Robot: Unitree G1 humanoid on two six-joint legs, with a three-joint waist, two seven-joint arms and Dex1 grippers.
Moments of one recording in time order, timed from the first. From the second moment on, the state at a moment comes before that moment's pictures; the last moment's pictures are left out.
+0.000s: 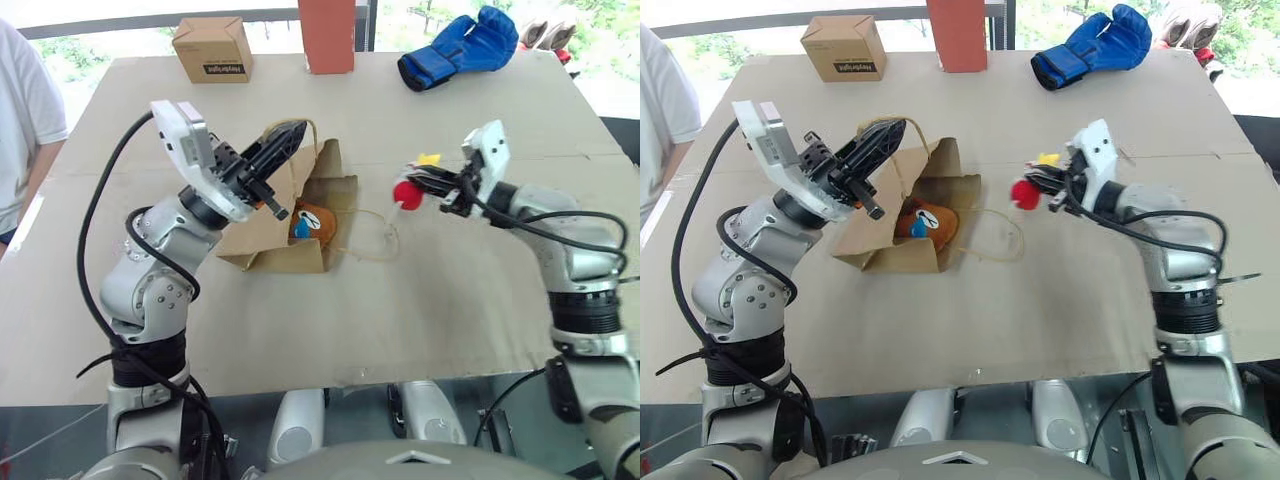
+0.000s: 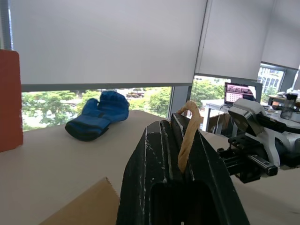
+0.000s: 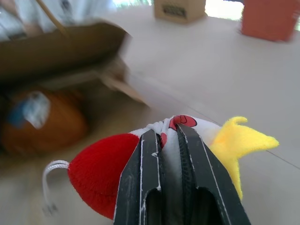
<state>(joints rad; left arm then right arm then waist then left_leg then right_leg) -0.42 0.46 0.20 -0.36 -0.78 0.46 -0.64 -0.60 -0.30 0.00 -0.10 0.37 0.68 0.71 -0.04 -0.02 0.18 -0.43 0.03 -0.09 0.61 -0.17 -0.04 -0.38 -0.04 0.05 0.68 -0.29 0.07</state>
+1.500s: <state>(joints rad) -0.50 0.34 0.10 -0.21 -0.64 0.38 -0.67 -0.70 0.13 0.27 0.38 0.24 0.33 0.67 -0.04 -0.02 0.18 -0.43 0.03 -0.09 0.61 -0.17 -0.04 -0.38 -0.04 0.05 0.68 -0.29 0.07</state>
